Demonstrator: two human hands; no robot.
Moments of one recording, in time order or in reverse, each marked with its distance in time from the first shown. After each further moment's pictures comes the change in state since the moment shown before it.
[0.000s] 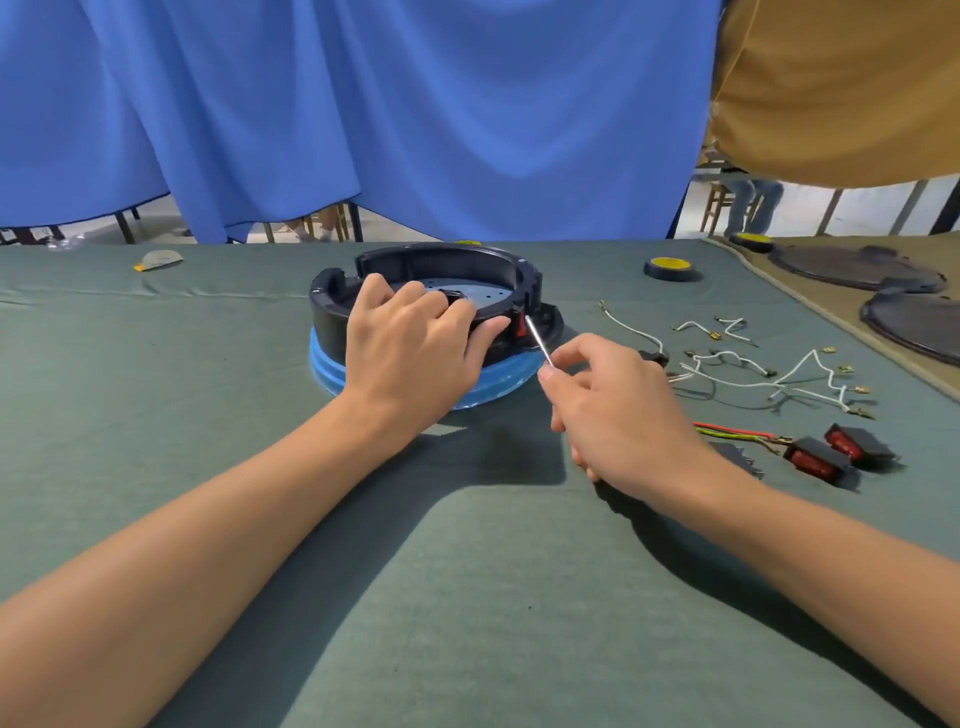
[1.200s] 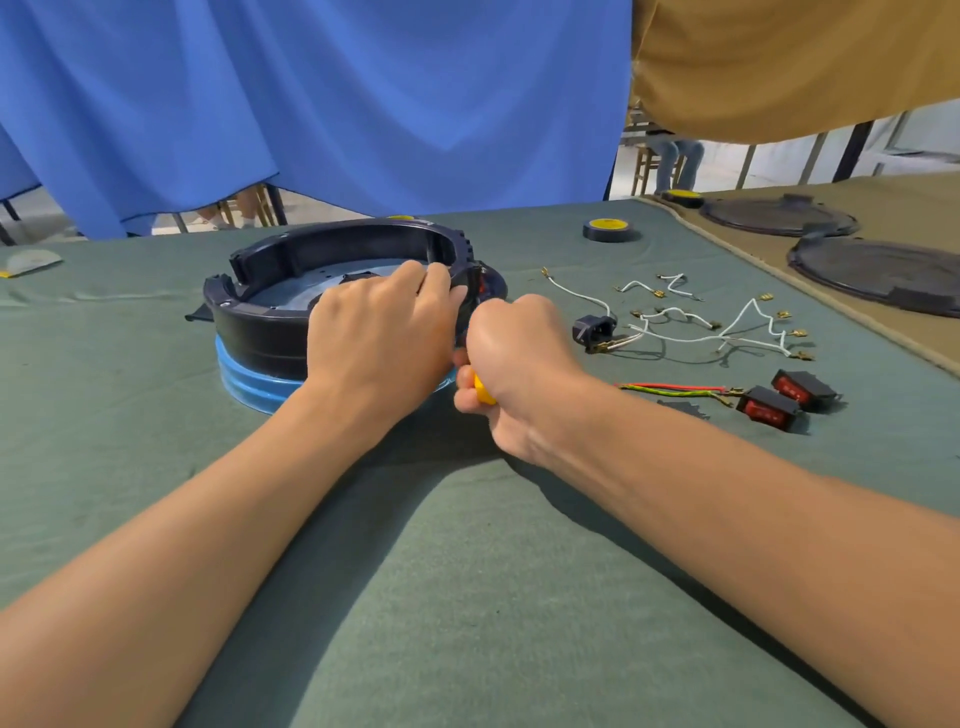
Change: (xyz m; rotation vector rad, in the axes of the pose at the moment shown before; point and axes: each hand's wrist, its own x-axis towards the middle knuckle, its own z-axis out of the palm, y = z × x) left_hand 0.012 0.021 -0.006 -0.156 -0.285 0.096; right_hand 0.025 -0.033 0.030 0.729 0.133 0.547
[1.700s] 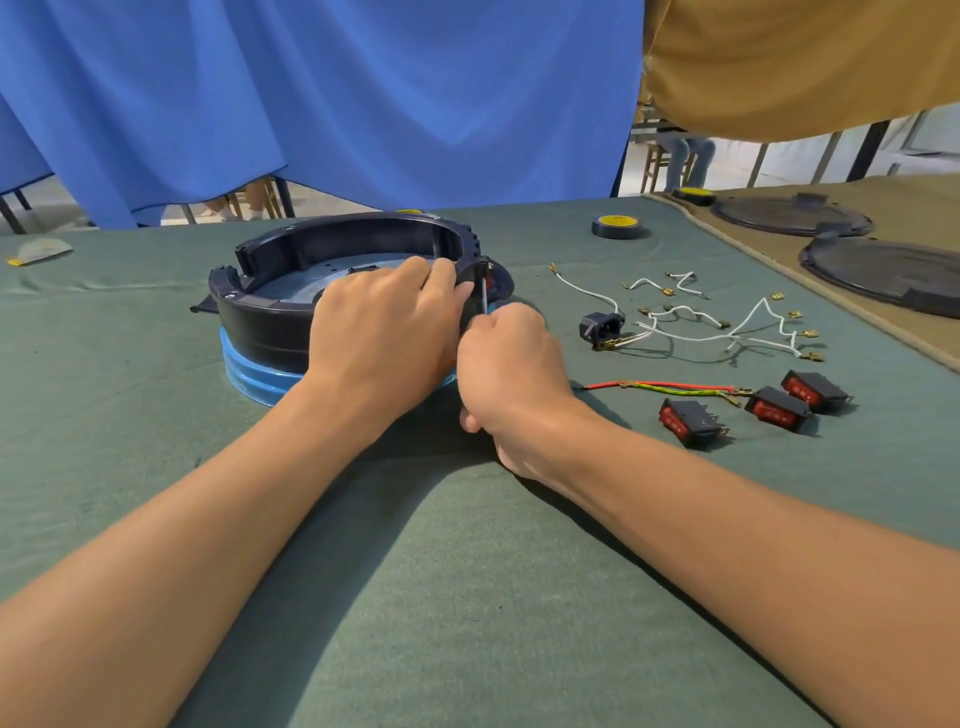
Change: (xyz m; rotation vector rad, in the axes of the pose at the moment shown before) left_hand -0.001 -0.001 -0.002 -0.045 0.018 0.020; right_hand 0.010 0.018 0.004 -0.474 0.082 -0.242
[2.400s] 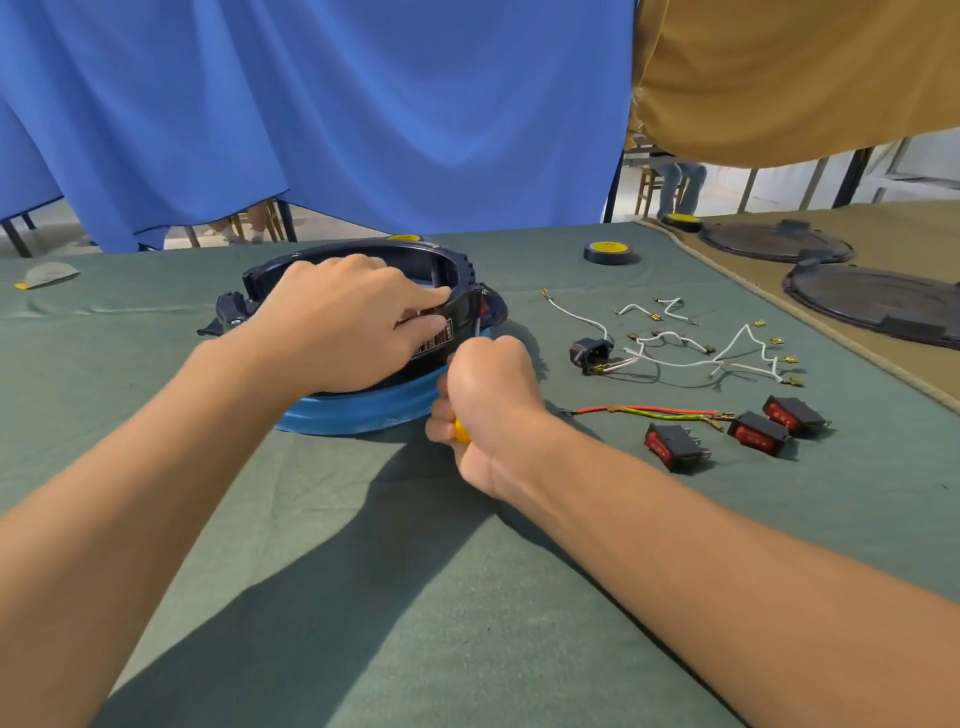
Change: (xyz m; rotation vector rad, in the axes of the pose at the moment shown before) left_hand 0.027 -0.040 -0.020 -0.147 -0.389 0.043; right_hand -0.009 -0.018 0.003 0.622 -0.141 0.391
